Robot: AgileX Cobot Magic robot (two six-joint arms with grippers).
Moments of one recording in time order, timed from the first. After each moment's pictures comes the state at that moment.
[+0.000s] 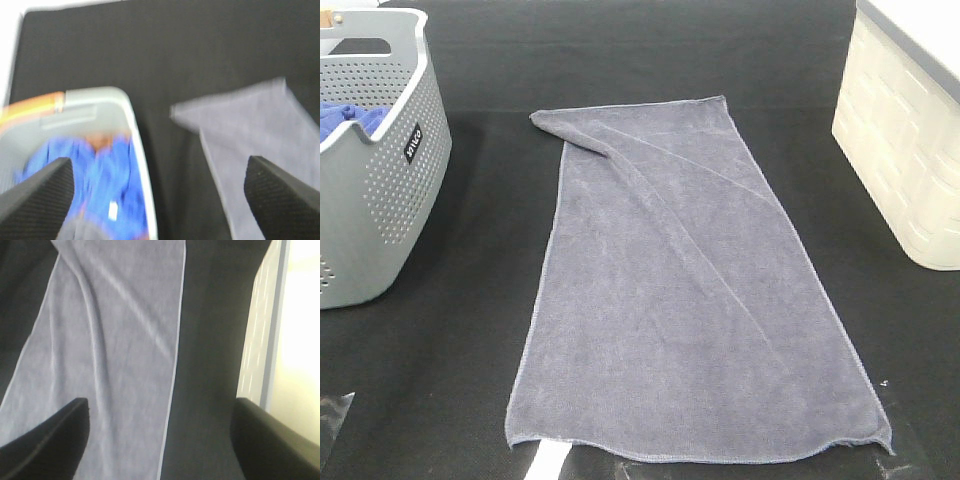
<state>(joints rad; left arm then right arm) -0.25 1.61 -2.08 0.10 1.21 -0.08 0.21 1.49 -1.67 0.12 1.22 -0.04</state>
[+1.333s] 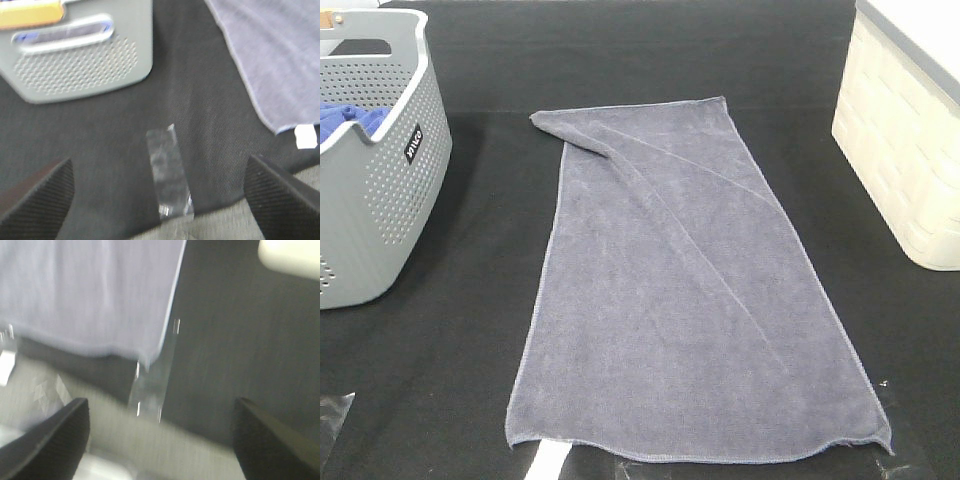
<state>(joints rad) -0.25 0.05 -0.54 0.02 1.14 -0.03 0.21 0.25 -0.55 0.12 1.16 -0.10</state>
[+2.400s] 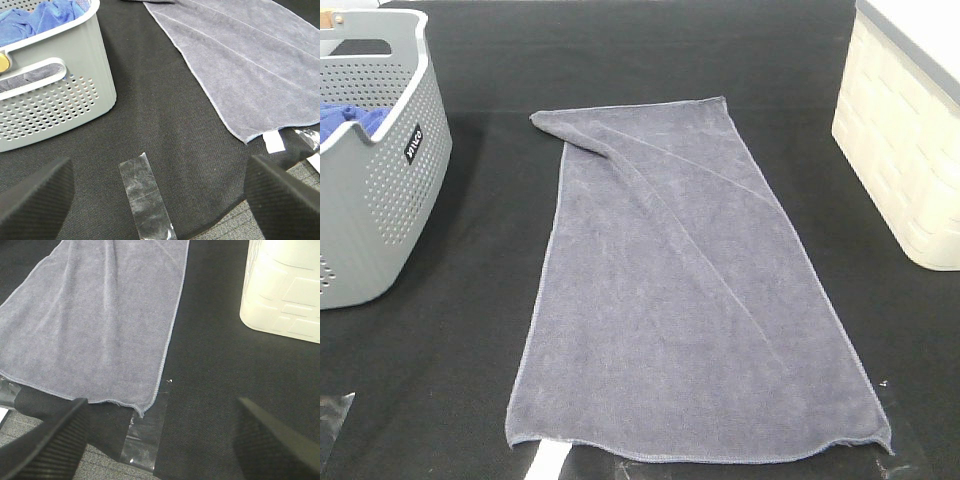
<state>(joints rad) -0.25 0.05 -0.50 -0.10 1.06 0.12 0.21 0.11 -0.50 0.12 1.07 -0.11</state>
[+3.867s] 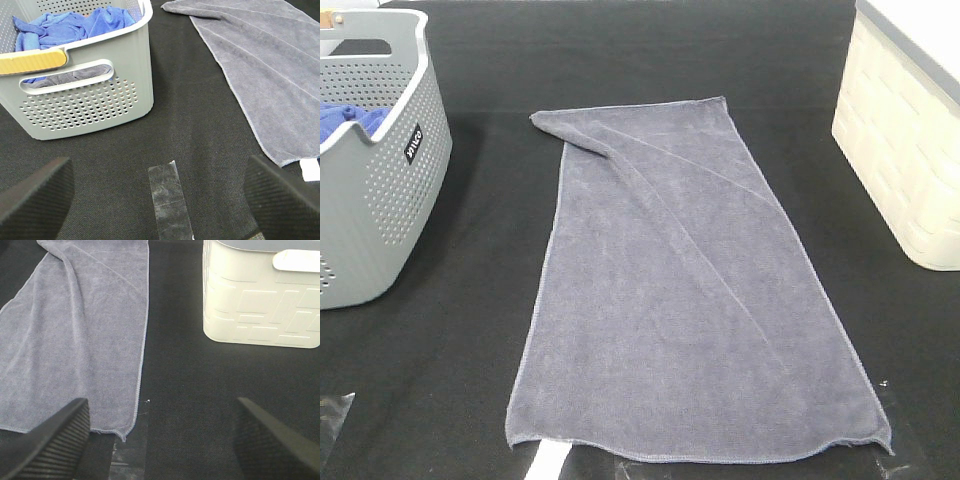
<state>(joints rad) -0.08 0.00 -0.50 -0.09 1.05 0.13 0.03 -0.01 -0.50 0.15 1.07 -0.11</state>
